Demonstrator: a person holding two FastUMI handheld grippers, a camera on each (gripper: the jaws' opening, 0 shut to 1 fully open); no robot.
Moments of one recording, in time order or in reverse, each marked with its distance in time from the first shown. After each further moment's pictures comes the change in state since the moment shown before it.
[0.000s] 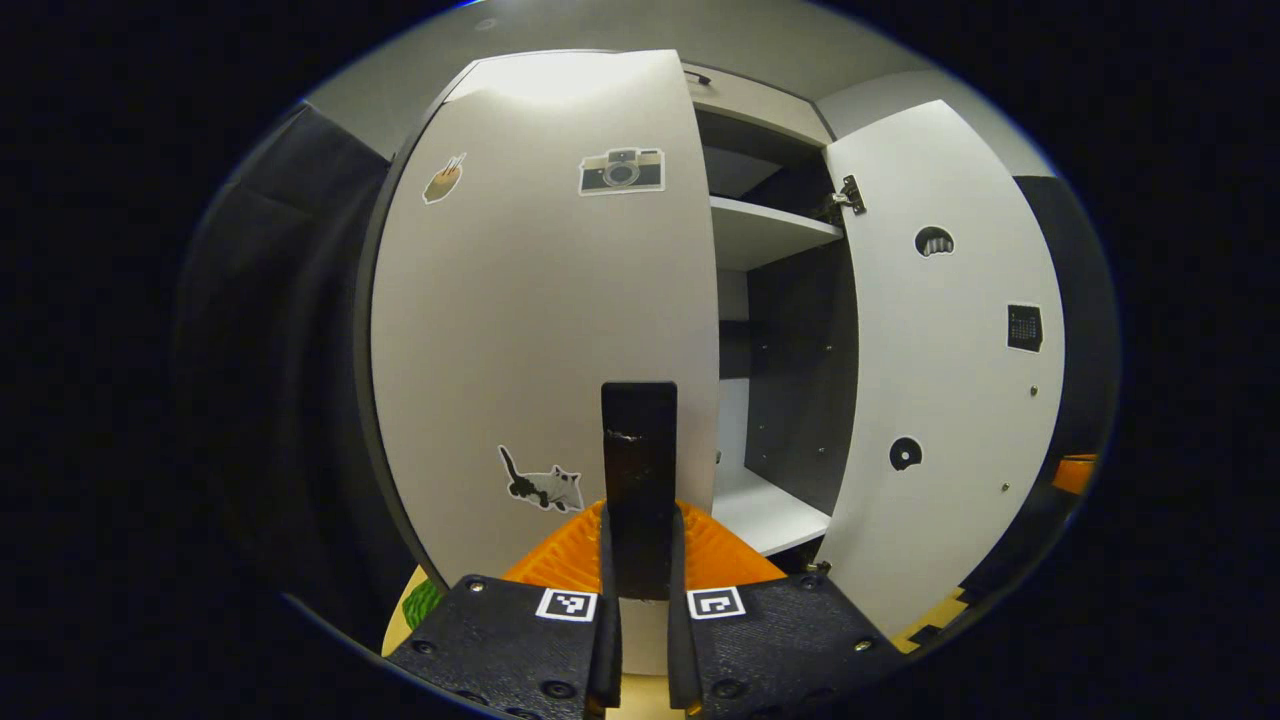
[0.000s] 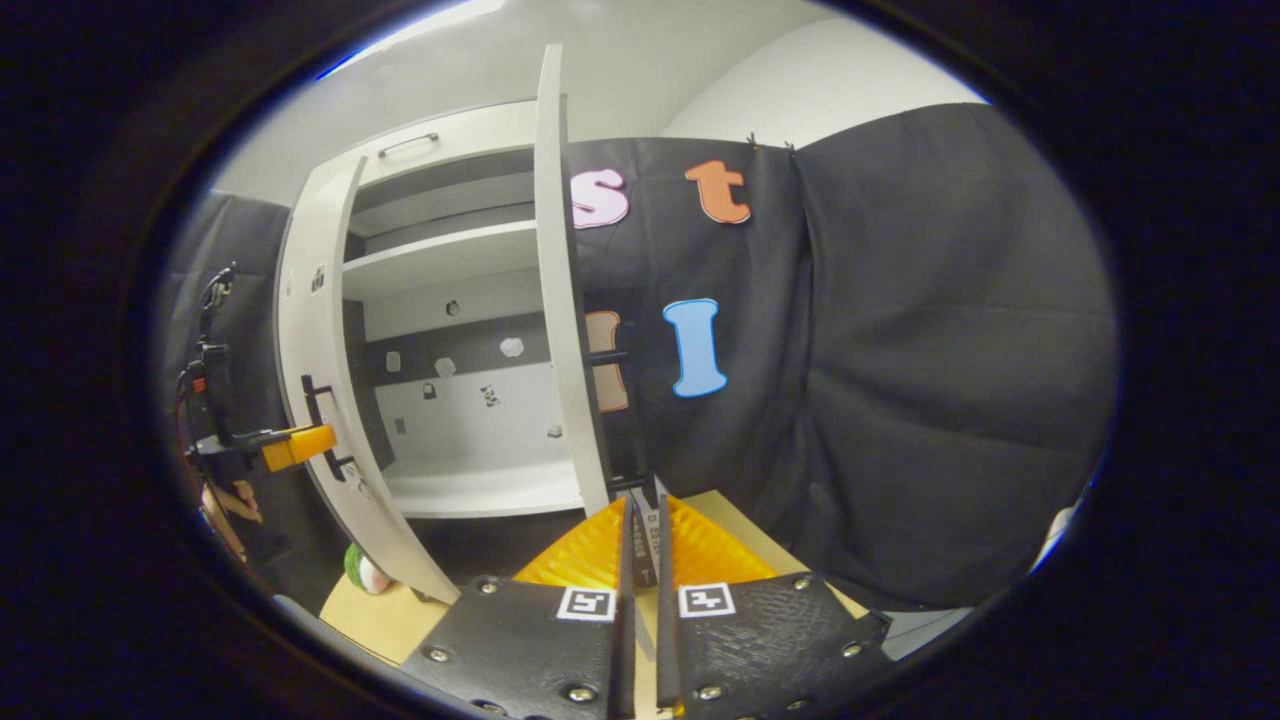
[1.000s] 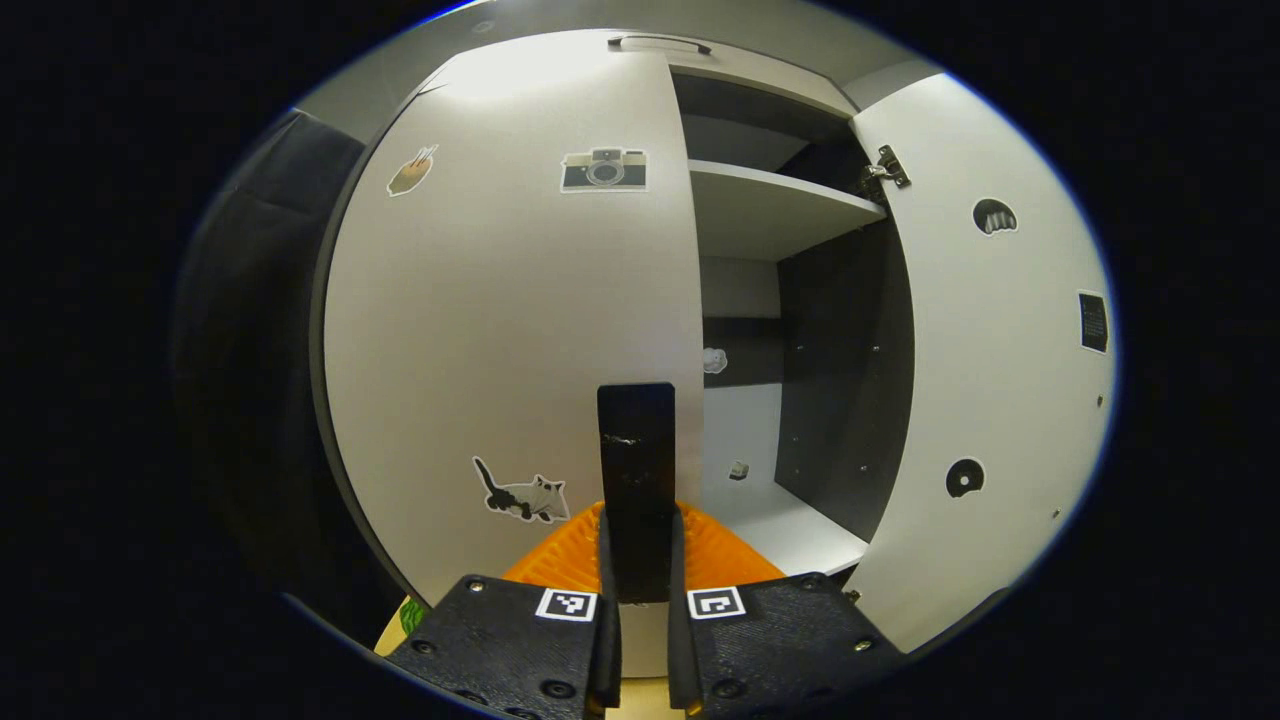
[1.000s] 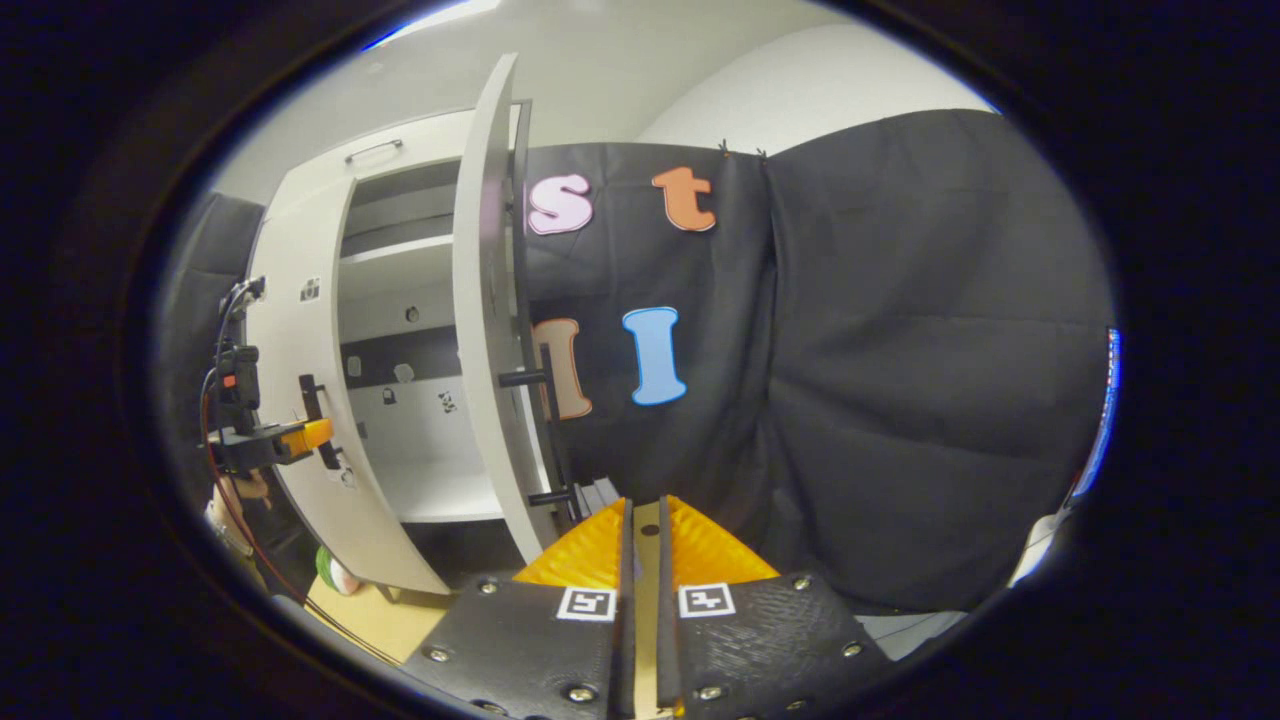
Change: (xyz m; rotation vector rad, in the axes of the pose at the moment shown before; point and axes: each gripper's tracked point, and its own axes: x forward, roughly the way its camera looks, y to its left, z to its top) left arm 0.059 -0.009 0.008 0.015 -0.010 0.099; right arm 0.001 -0.052 0.015 -0.013 -0.020 -0.096
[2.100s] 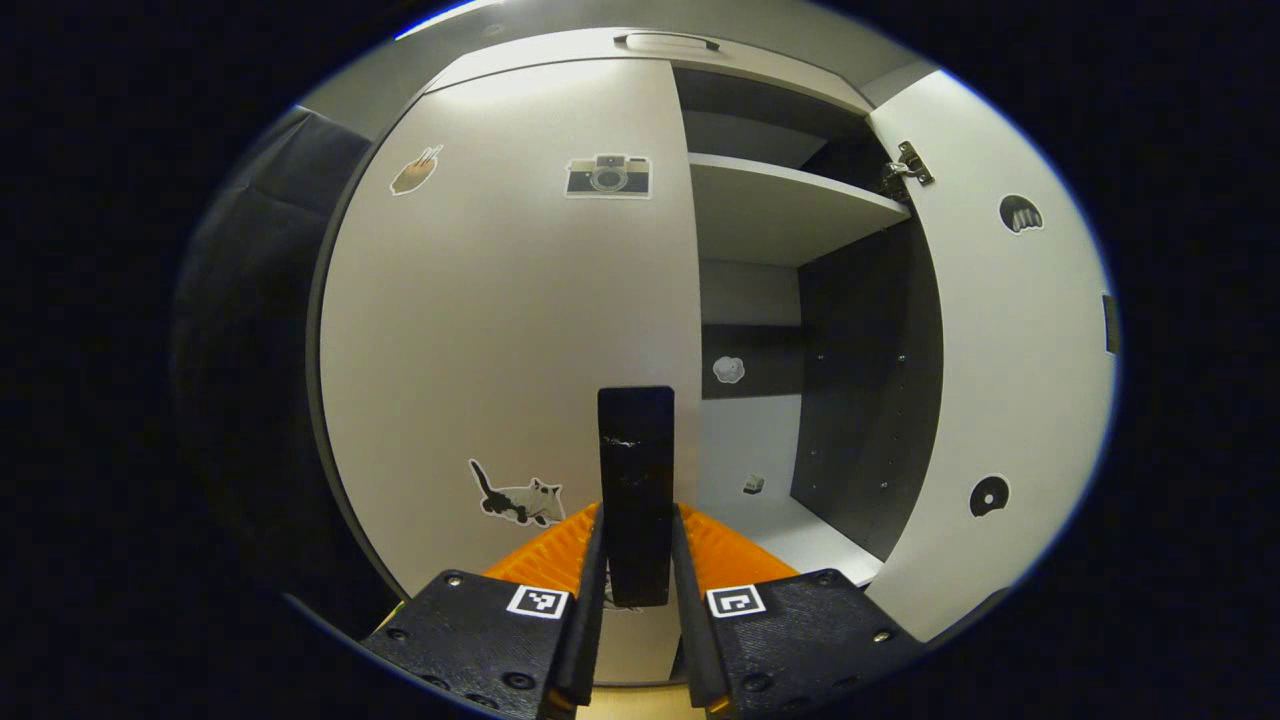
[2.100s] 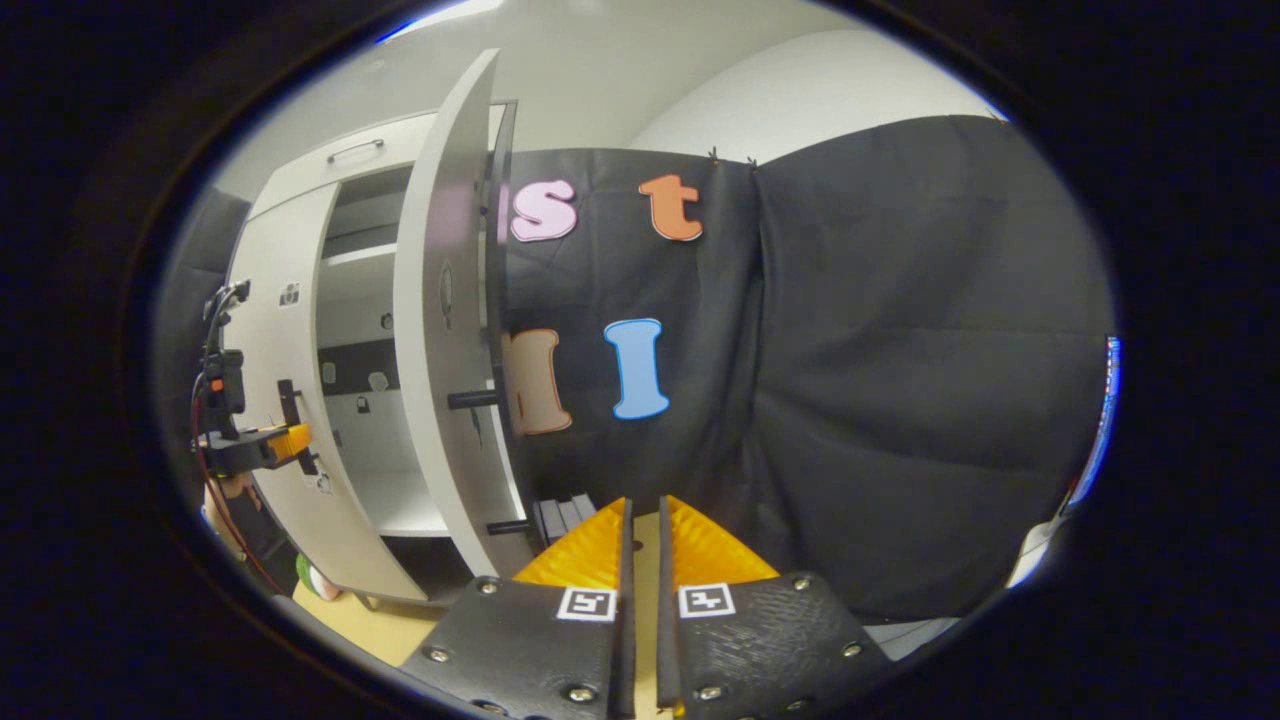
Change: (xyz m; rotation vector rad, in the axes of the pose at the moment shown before) left arm 0.021 0.000 0.003 -0.011 -0.011 0.089; right arm 0.028 -0.019 0.006 -0.007 -0.038 -0.044
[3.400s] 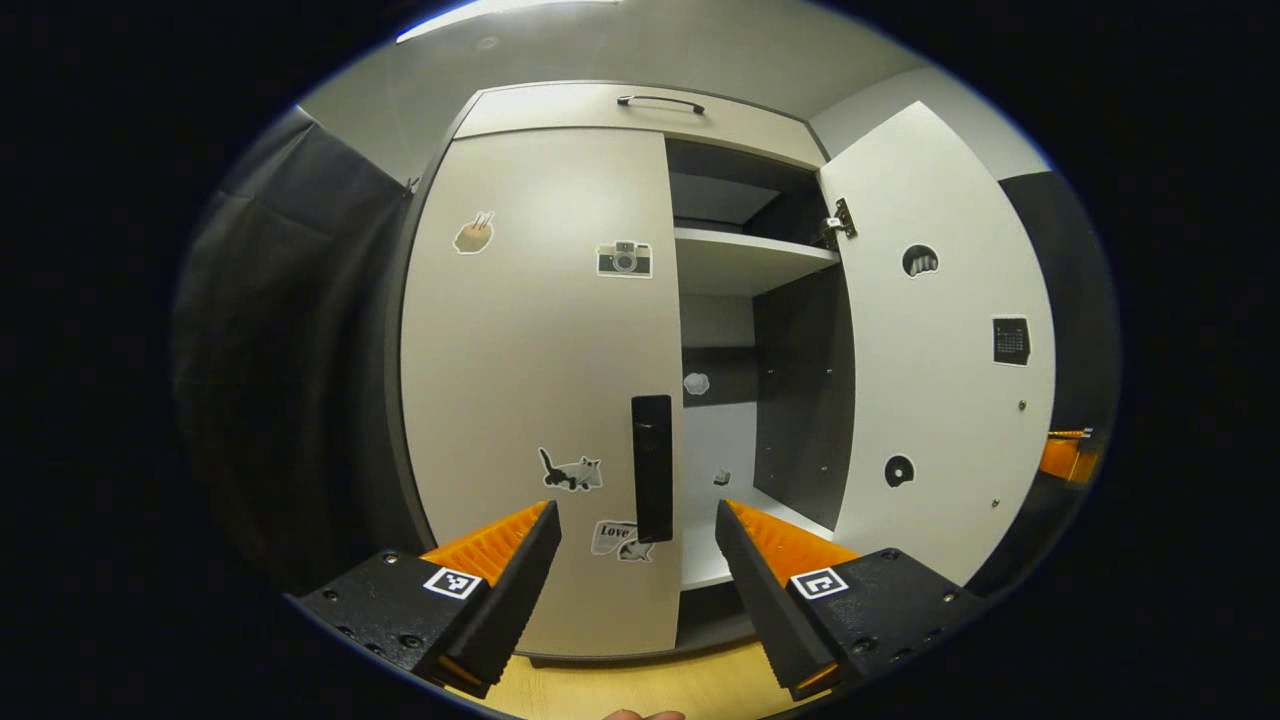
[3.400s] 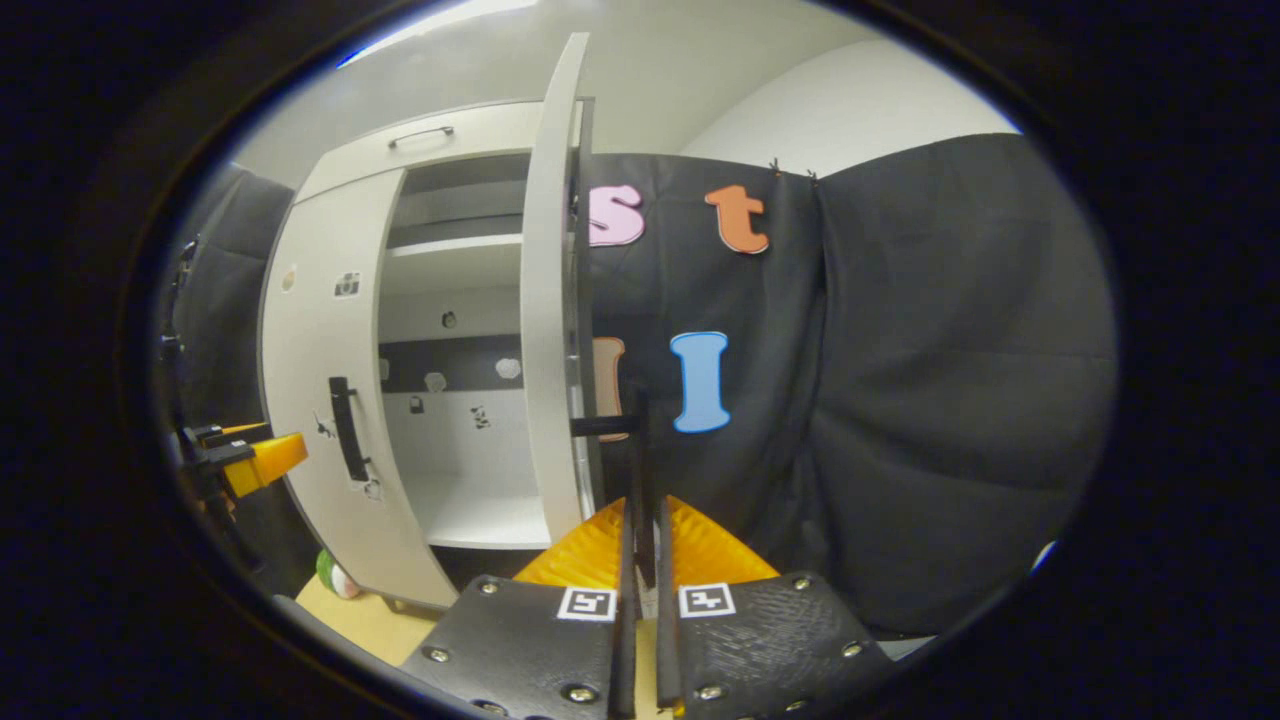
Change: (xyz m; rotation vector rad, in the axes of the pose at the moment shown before) left arm -0.095 0.010 0.017 0.010 -0.048 -0.109; right arm 0.008 0.070 0.011 -0.040 -0.041 0.116
